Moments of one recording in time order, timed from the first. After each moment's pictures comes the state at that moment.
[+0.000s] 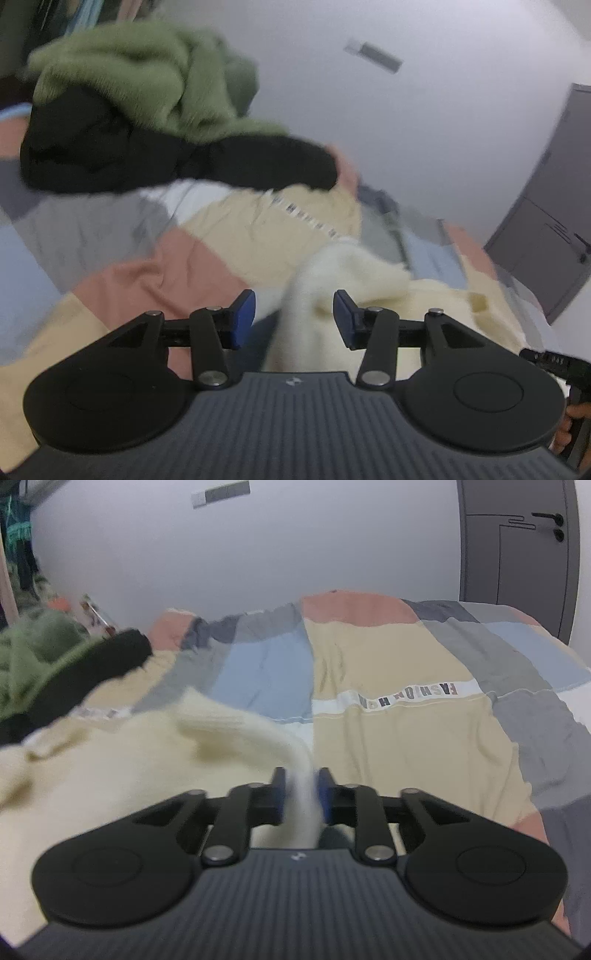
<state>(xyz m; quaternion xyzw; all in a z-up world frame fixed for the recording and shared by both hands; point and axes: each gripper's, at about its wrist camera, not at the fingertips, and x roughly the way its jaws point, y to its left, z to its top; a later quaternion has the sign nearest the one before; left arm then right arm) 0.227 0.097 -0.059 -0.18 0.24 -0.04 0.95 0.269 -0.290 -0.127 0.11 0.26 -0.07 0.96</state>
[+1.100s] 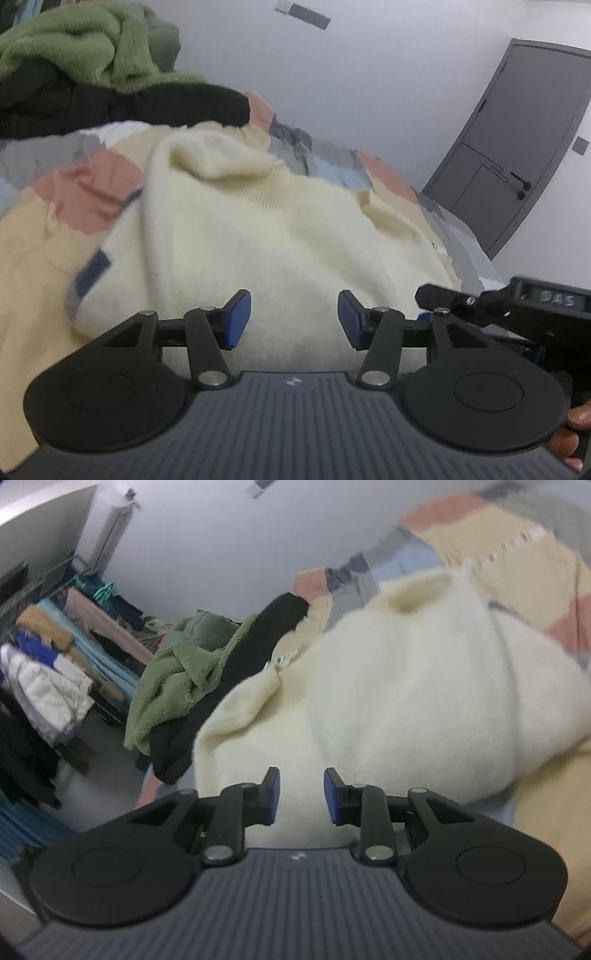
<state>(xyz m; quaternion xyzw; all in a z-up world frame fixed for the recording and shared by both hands) 0.109 0.001 -0.073 -0.17 0.29 -0.14 0.93 0.117 -0.191 -0.110 0.34 0.29 0.14 0.88</state>
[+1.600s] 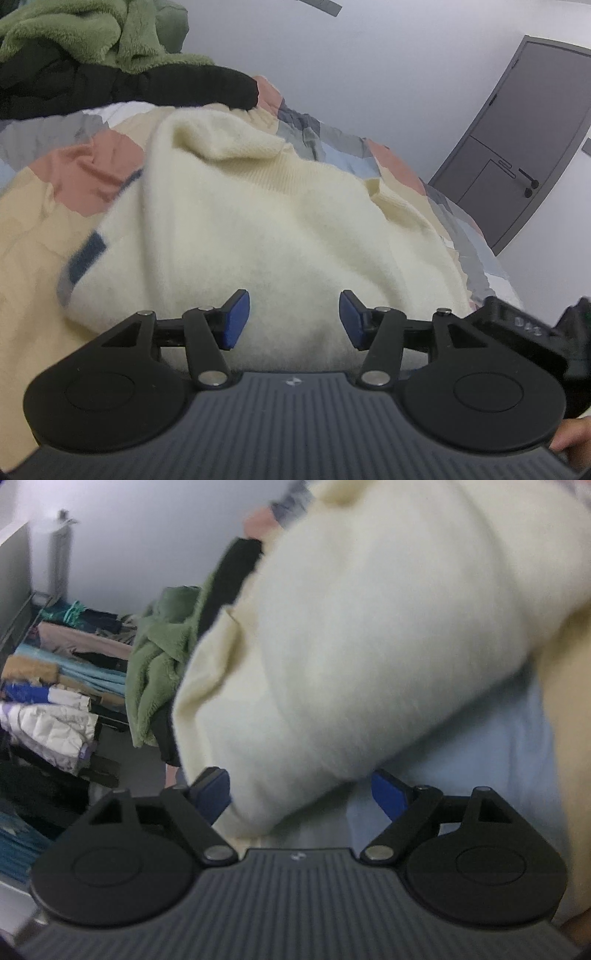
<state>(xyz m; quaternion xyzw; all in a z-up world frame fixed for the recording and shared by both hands) 0.122 0.001 -0.082 -0.18 0.32 -0.13 0.92 0.134 -0.196 -0.177 0.47 0.39 0.15 0.78</state>
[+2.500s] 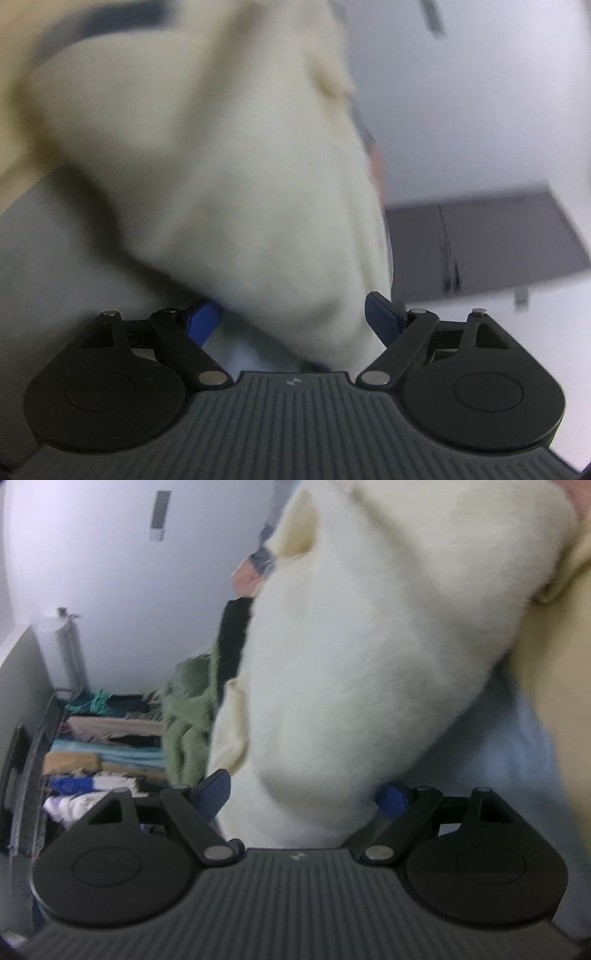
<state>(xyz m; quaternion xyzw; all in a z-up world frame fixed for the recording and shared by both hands) 0.146 0.042 -0.166 -0.53 0.39 -0.16 0.73 0.130 -0.225 -0.190 0.59 0.31 0.12 0.73</state>
